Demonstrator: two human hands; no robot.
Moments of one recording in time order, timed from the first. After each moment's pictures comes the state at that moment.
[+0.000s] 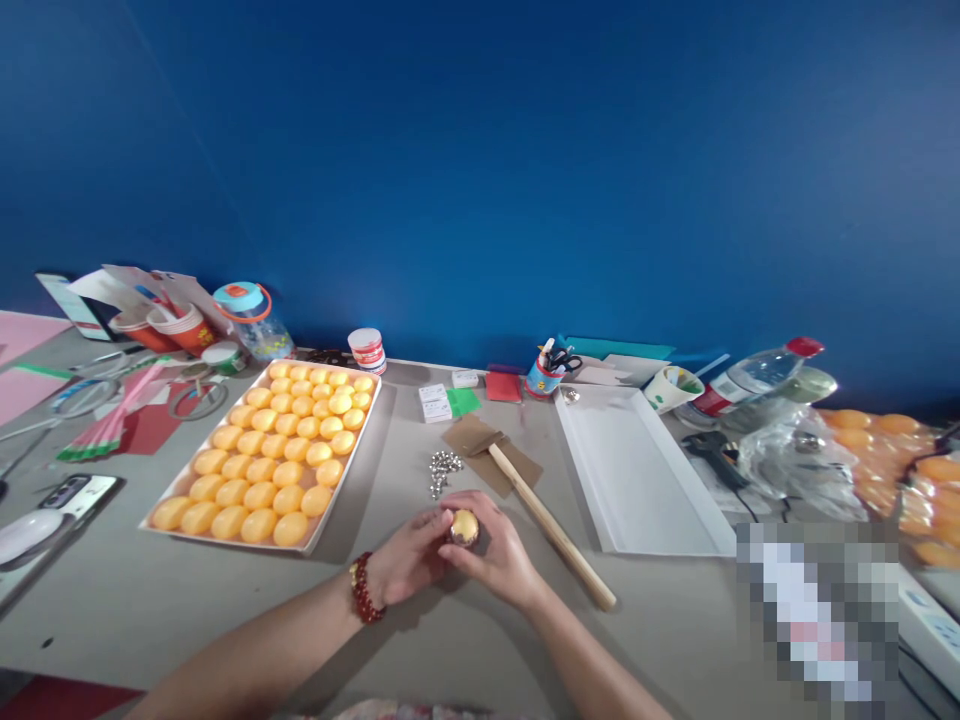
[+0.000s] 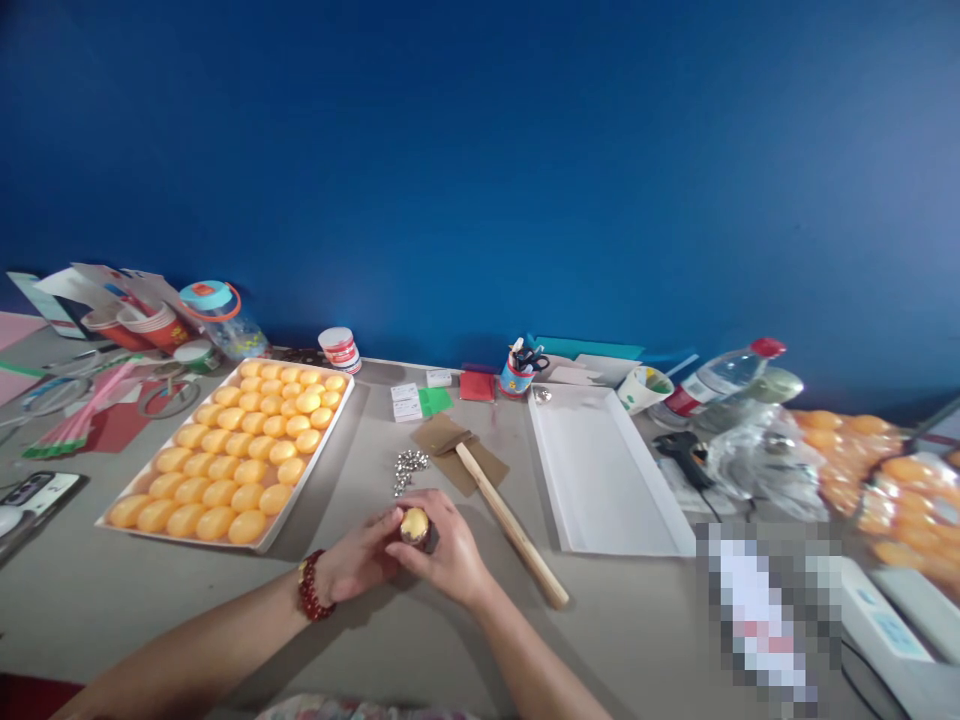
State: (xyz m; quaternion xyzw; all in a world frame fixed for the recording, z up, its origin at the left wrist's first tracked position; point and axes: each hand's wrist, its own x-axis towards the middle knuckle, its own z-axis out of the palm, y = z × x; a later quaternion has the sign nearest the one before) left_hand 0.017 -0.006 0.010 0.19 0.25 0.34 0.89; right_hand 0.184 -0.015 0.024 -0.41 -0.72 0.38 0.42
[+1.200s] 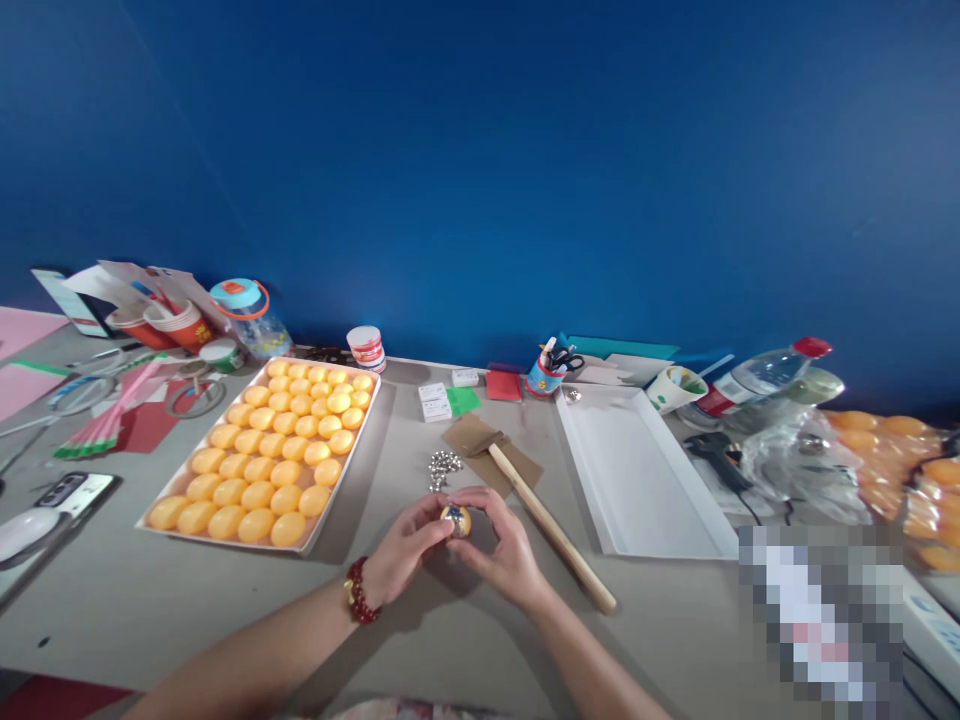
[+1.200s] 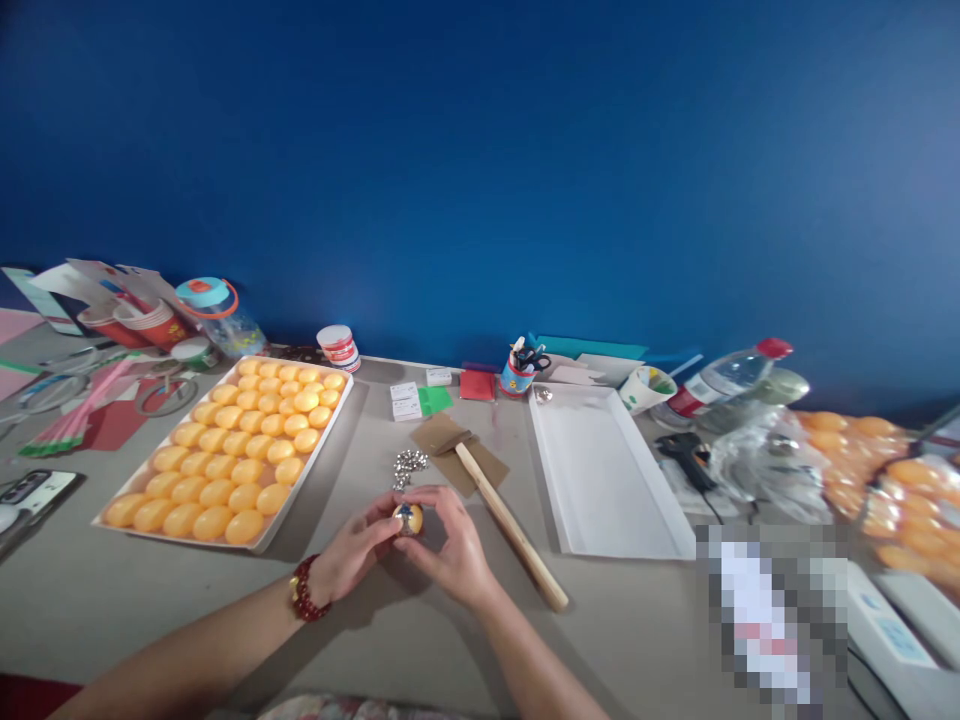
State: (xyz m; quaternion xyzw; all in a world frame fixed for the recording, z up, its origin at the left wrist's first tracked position) left_hand 0.011 -0.004 0.014 0.33 0.31 0.41 0.80; right_hand 0.189 -0.014 0.027 -0.40 -0.70 0.38 0.45
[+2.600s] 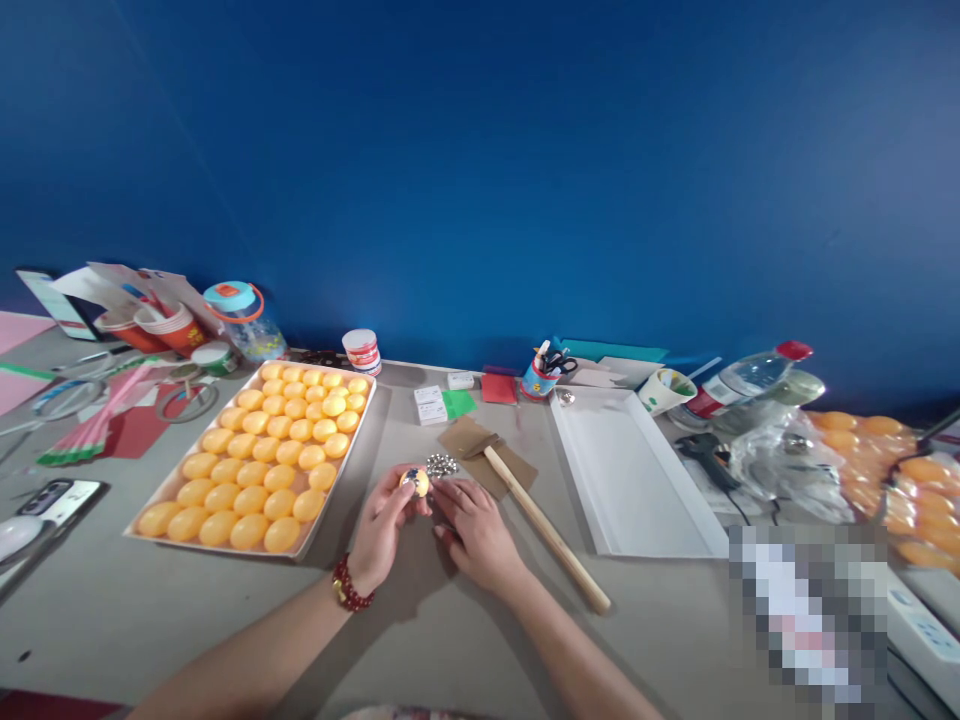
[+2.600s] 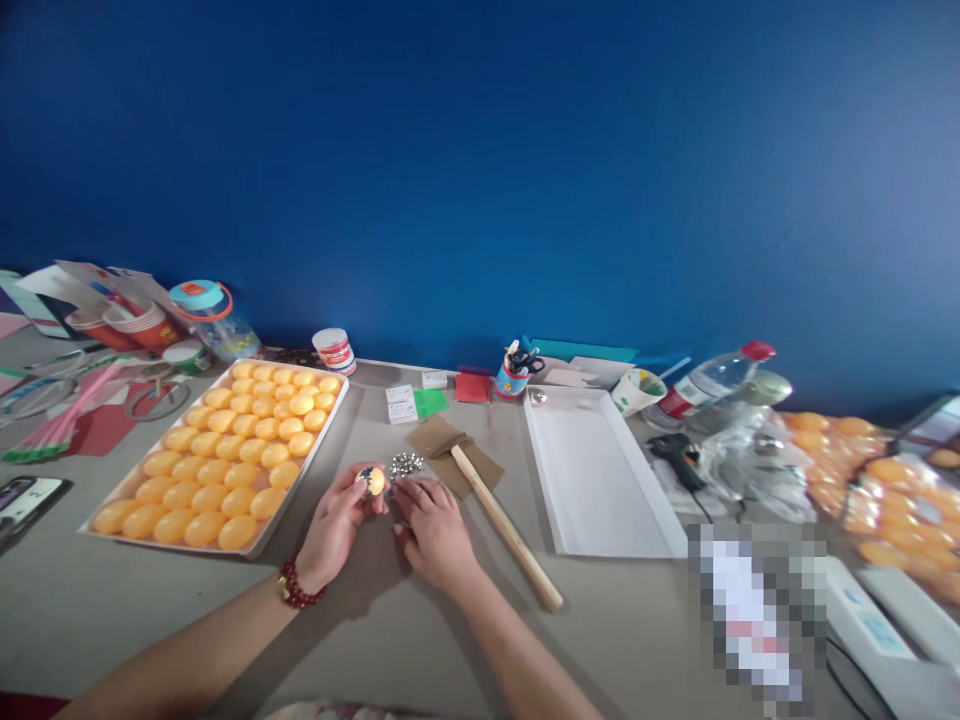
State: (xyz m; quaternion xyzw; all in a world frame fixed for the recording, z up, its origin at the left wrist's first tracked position) left_hand 0.002 0.016 0.016 0.36 0.39 0.56 0.64; right_hand 0.178 0.001 0.010 -0.46 -0.83 0.19 0.23
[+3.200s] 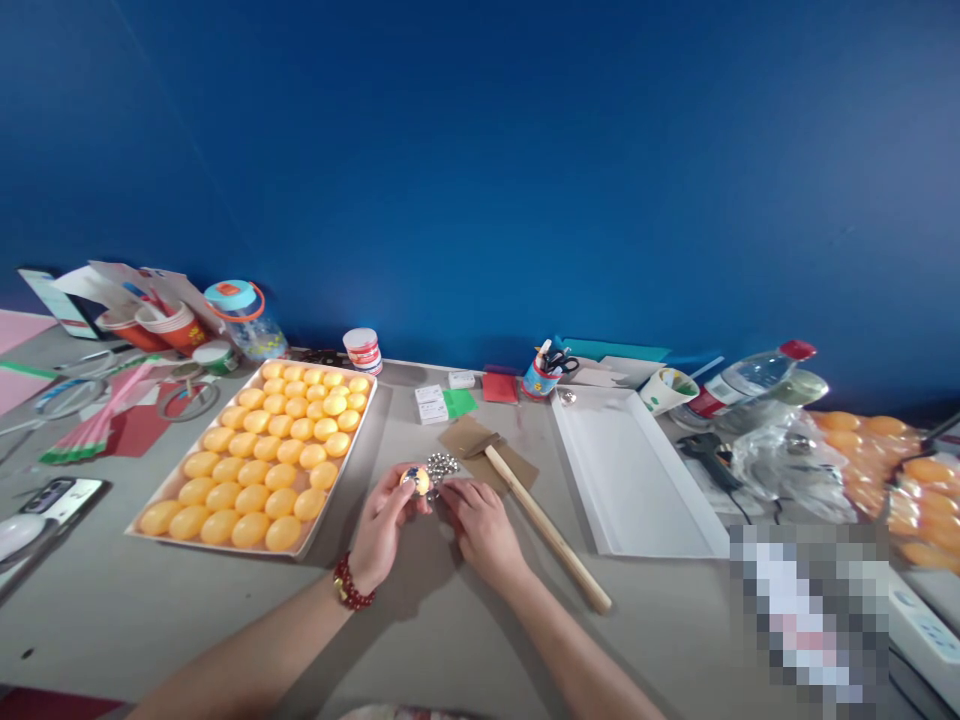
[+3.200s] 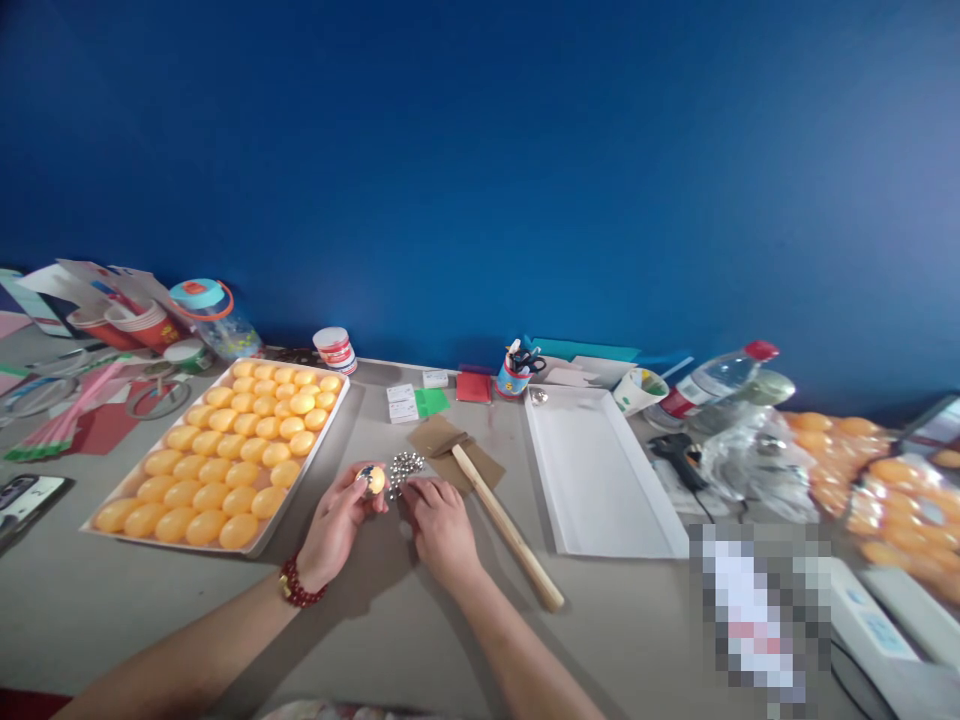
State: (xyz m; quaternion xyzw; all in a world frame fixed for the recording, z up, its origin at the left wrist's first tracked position) left_hand 0.002 0.015 0.018 0.35 0.40 0.55 0.64; right_hand 0.180 0.005 0.000 -0.50 -0.82 0.16 0.25
